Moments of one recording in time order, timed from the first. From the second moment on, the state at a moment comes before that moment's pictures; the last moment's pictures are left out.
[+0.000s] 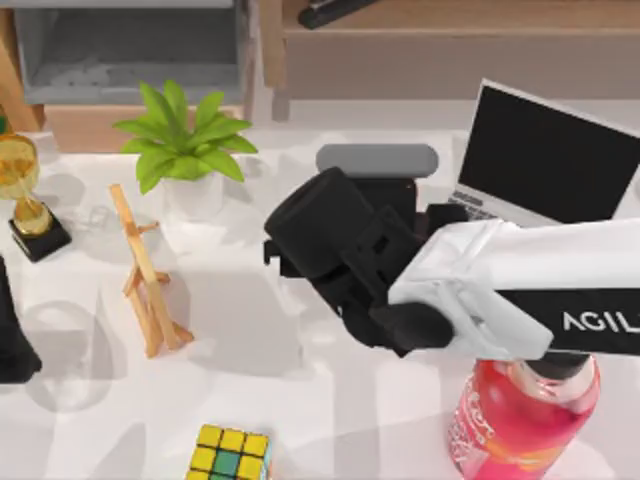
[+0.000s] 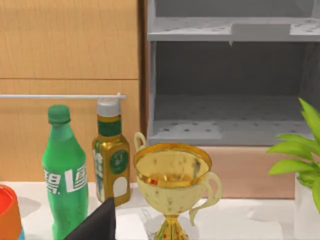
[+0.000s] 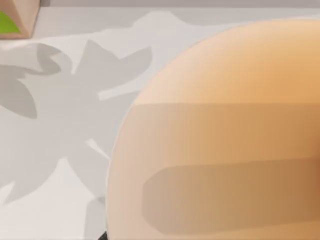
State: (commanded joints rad) left arm 0.00 0.00 0.00 0.00 0.00 0.00; right arm 0.92 1.88 1.12 -0.11 0.74 0.66
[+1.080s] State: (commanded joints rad) left arm 0.00 0.00 0.00 0.00 0.00 0.00; right arm 0.88 1.79 1.15 -0.12 0.71 0.63
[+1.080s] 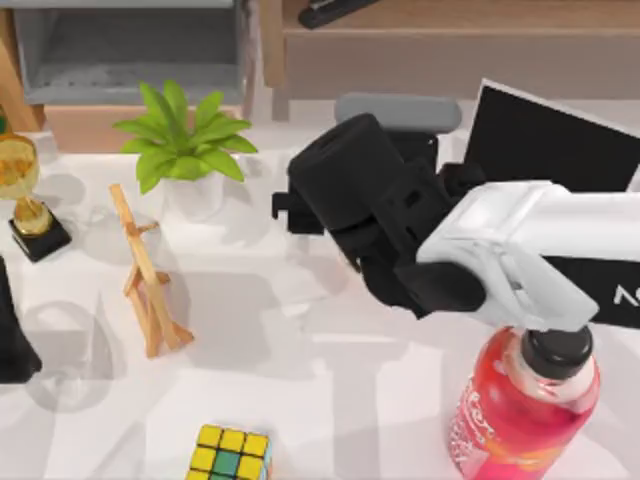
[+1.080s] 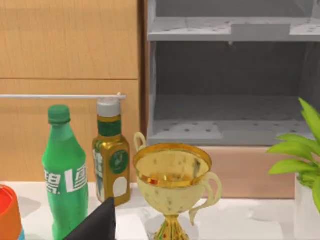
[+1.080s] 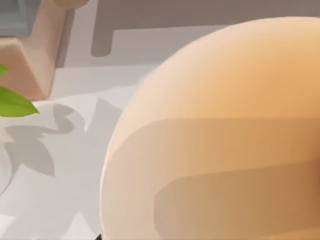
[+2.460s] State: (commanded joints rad) left arm 0.00 0.00 0.00 0.00 0.00 0.00; right arm -0.04 1.28 0.65 0.00 -0.02 -0.01
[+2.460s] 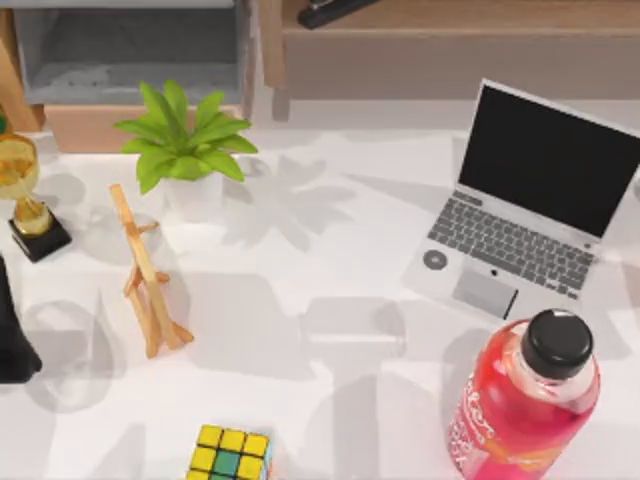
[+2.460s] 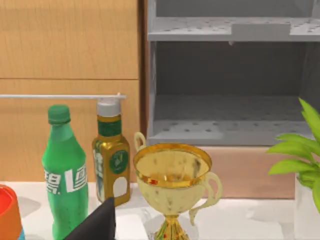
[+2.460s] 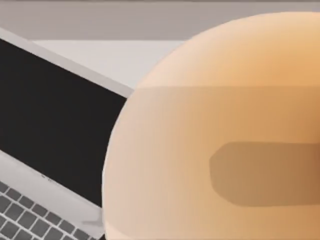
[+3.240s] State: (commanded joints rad) left arm 0.00 0.00 0.00 0.00 0.00 0.00; right arm -0.10 1.27 0.65 0.07 -0.06 -0.02
